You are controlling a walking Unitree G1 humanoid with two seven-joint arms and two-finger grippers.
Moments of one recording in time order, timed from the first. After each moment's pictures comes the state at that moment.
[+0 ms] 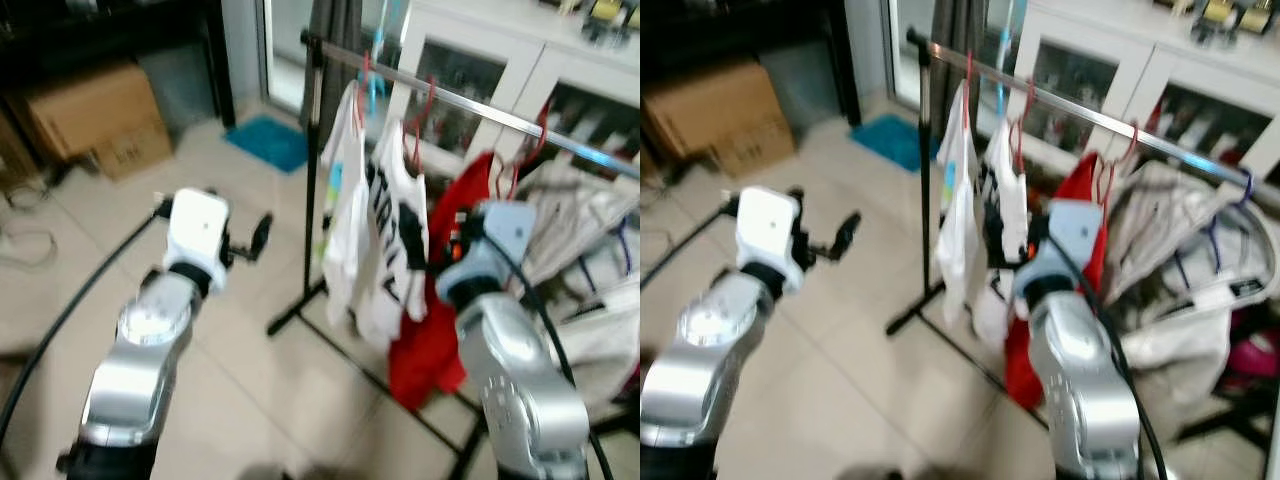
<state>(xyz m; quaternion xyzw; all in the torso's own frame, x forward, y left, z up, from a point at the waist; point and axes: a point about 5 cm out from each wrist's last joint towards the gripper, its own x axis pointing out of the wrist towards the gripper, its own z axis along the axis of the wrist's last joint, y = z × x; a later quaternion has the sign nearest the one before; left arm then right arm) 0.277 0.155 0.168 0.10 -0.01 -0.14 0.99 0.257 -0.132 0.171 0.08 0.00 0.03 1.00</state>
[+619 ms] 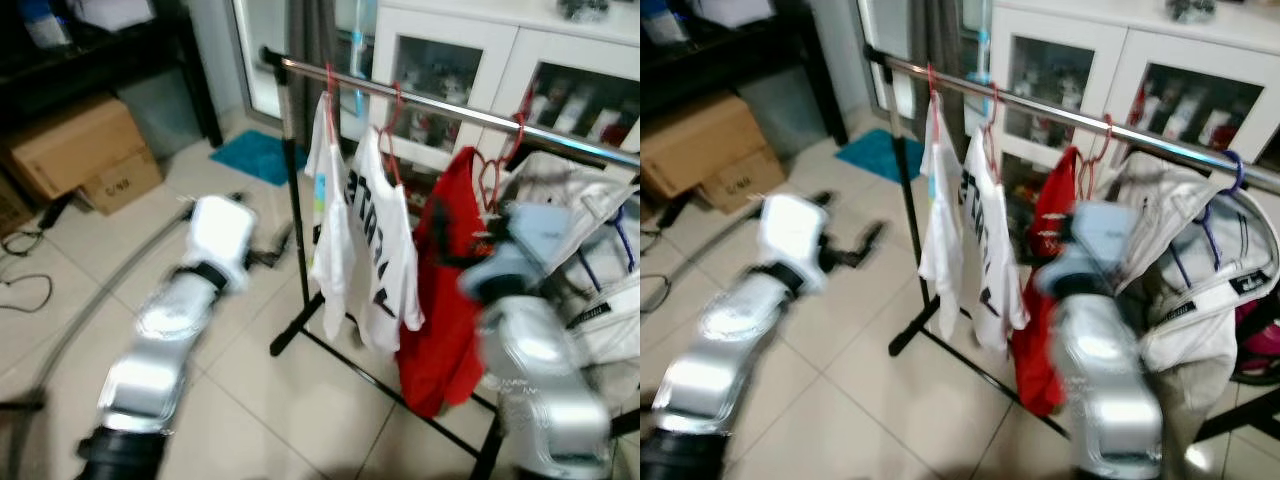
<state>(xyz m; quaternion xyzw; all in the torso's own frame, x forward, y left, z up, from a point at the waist) 0.282 0.130 0.163 0.10 -0.03 -0.22 0.97 0.257 -0.157 0.177 0.06 -0.05 -0.01 1.00</state>
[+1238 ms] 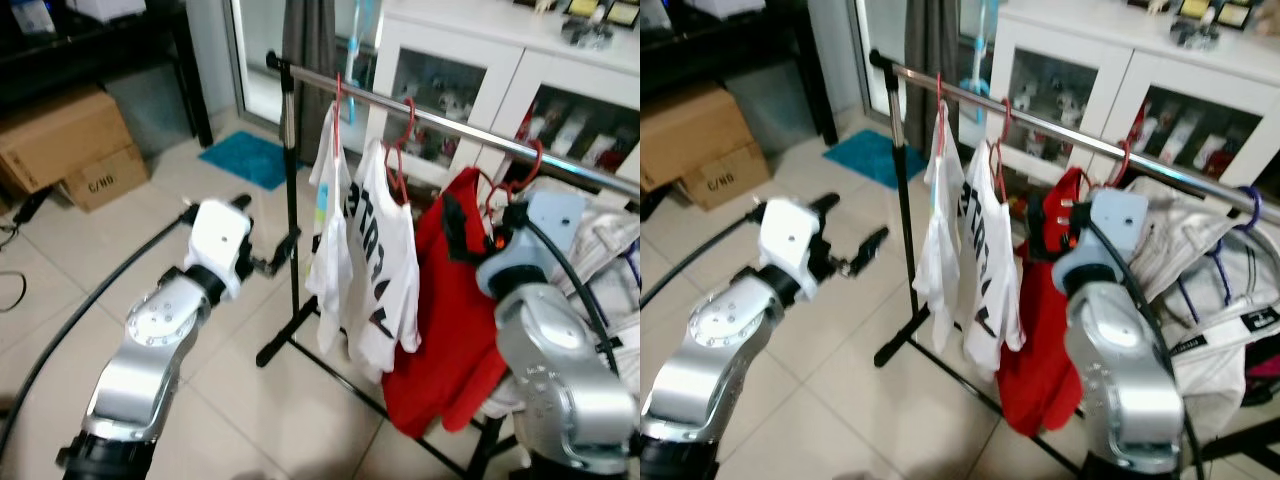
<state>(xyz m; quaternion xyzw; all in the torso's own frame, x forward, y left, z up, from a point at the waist) 0.273 0.142 0.162 0.12 -0.02 -0.26 0.96 0.260 -0.171 0.179 0.05 0.04 -0.02 1.00</state>
